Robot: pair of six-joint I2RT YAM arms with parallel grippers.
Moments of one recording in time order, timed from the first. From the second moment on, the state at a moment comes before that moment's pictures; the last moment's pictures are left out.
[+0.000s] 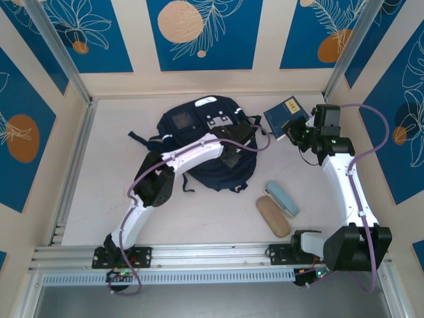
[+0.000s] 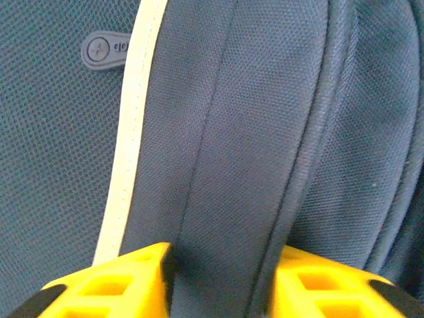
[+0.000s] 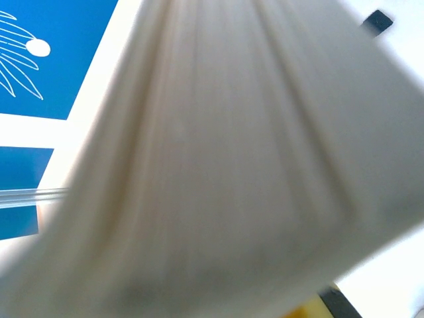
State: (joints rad) left arm -0.89 2.29 2.04 -0.99 -0.28 -0.04; right arm -0.05 1.20 1.14 -0.65 -0.35 0.84
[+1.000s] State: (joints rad) left arm -0.89 2.07 2.11 -0.83 -0.46 -0.03; right arm -0.06 1.02 1.00 -0.79 -0.51 0.76
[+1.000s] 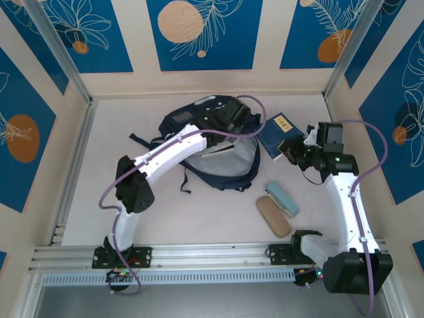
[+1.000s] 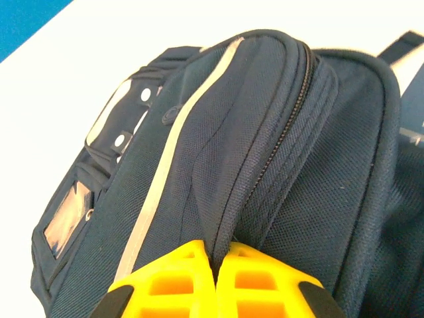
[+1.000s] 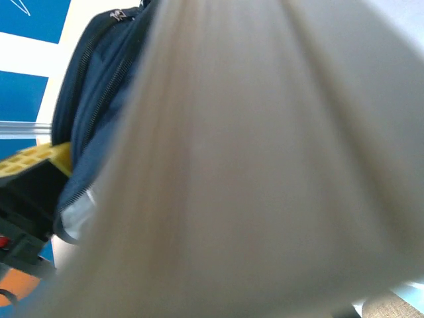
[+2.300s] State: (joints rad) left arm -0.89 2.15 2.23 -0.85 -0.41 -0.10; right arm 0.32 1.40 0.77 -0.05 -0.47 1.20
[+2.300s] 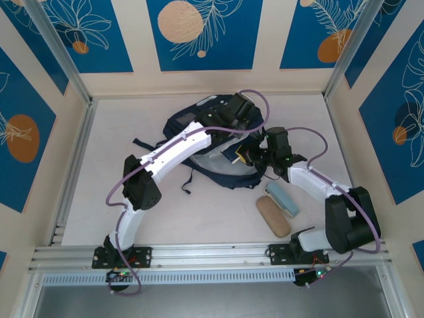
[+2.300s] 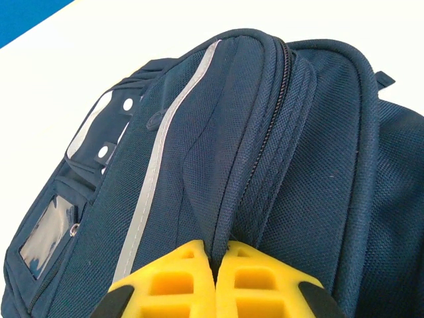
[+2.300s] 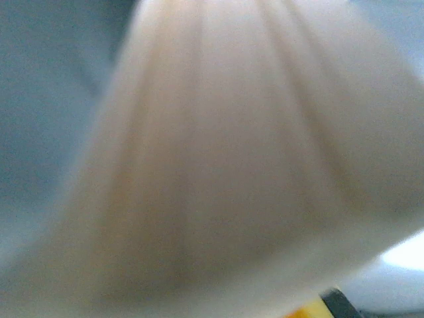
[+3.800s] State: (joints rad) left arm -0.83 2.10 2.18 -0.86 -0.27 -0.17; right arm 0.36 1.43 0.82 -0.23 -0.31 1.29
